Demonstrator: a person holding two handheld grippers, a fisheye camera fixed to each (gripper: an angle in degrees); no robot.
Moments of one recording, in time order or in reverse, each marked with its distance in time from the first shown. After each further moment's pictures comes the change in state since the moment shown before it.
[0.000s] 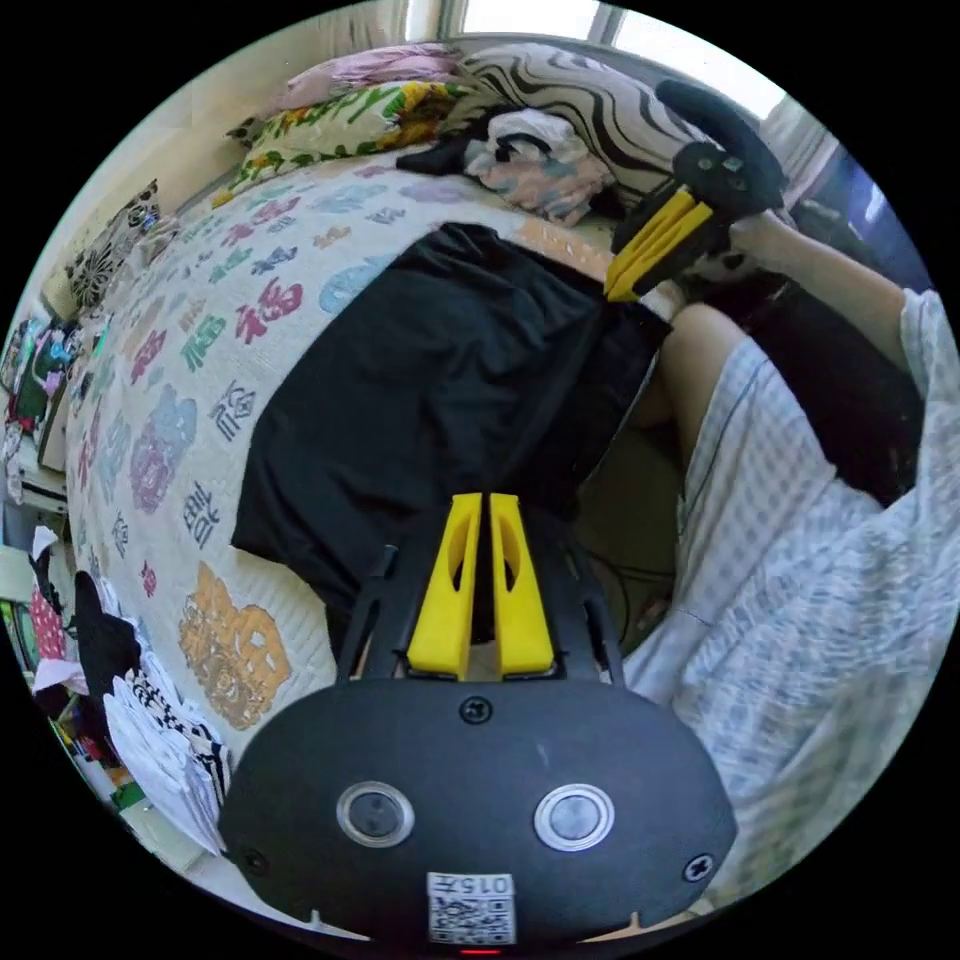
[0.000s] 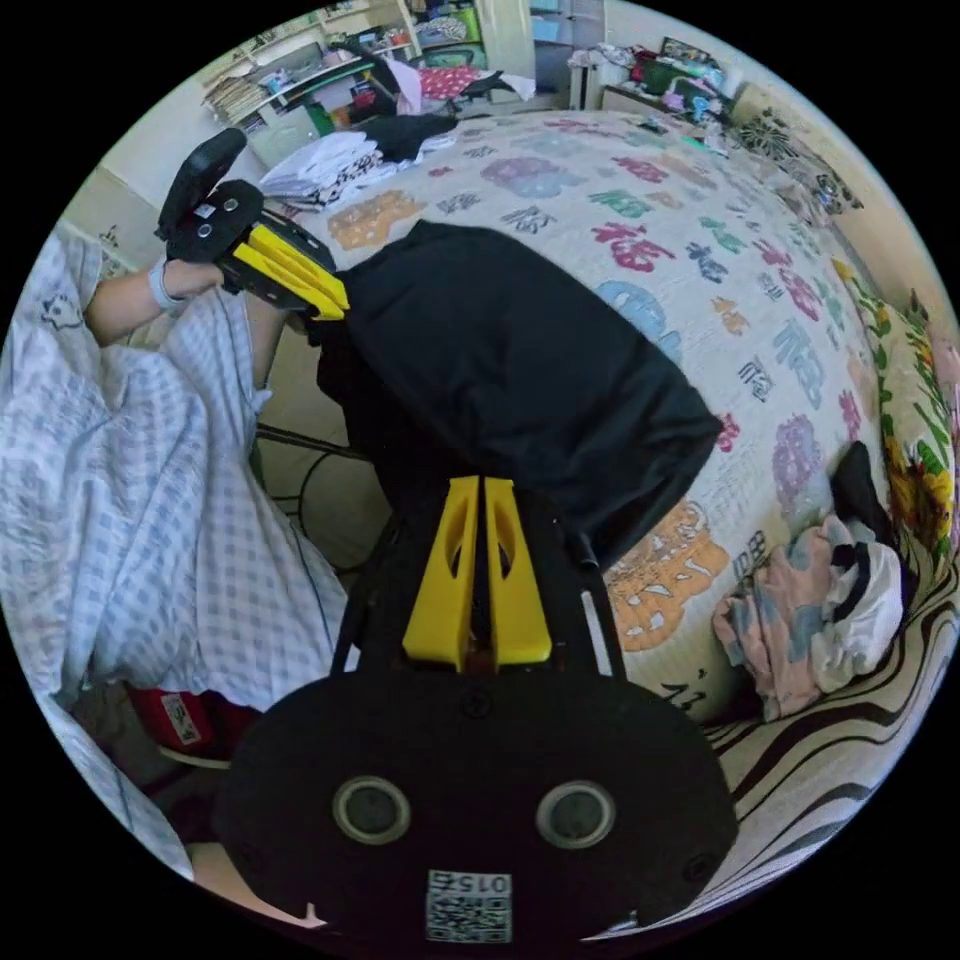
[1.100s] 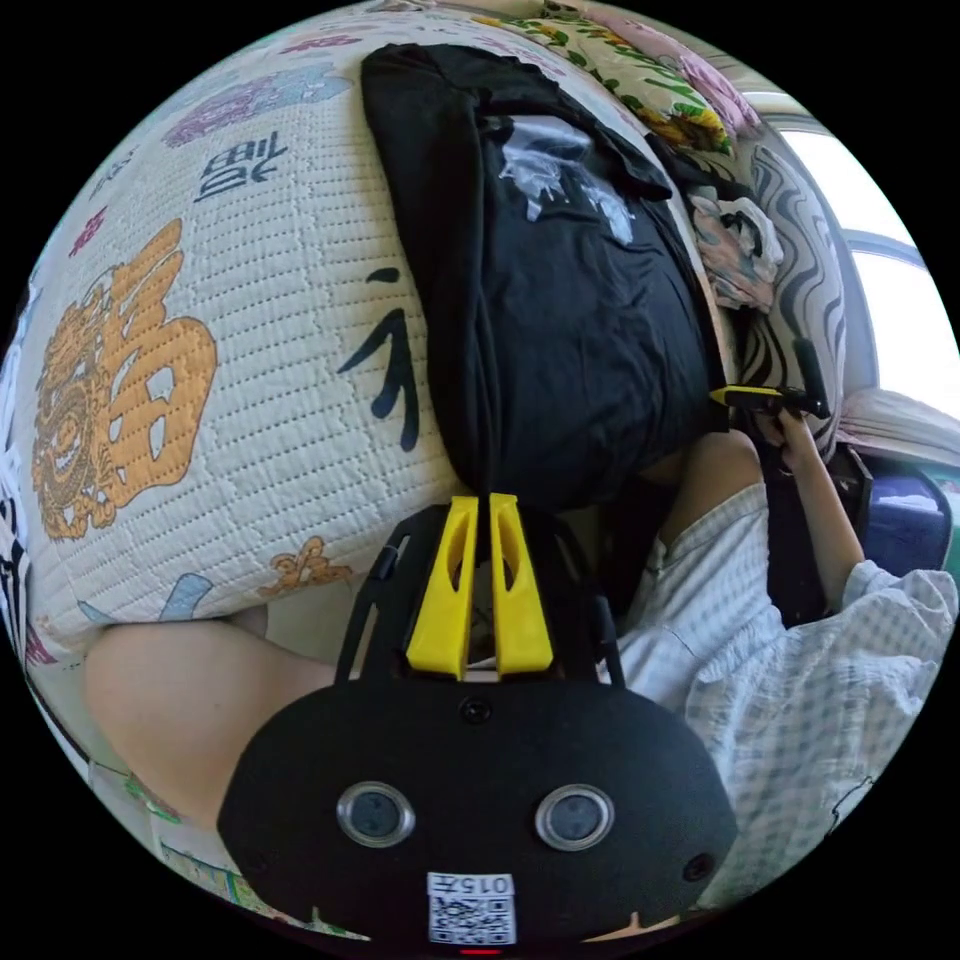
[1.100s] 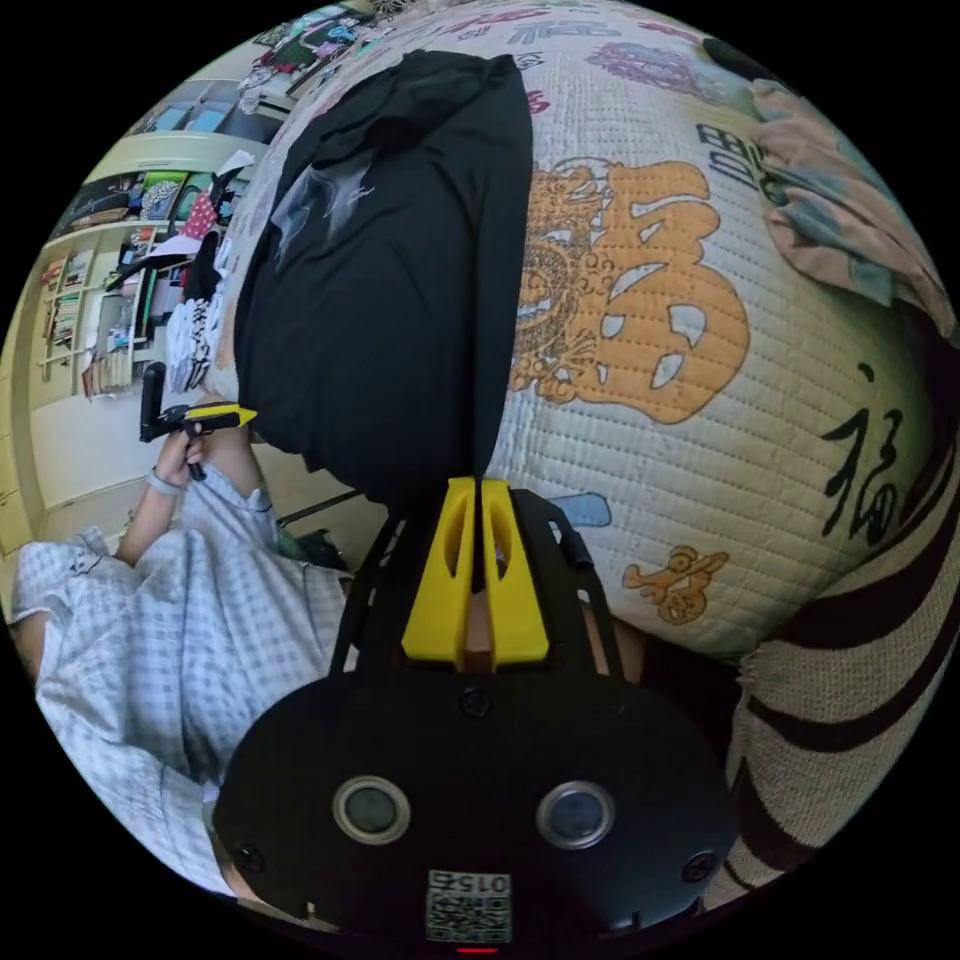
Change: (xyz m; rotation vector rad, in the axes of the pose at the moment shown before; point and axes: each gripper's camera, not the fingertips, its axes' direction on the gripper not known) left arm -0.254 0.072 -0.022 -0.144 0.356 -0.630; right arm 0.221 0.157 -0.014 -0.036 -0.342 0.733
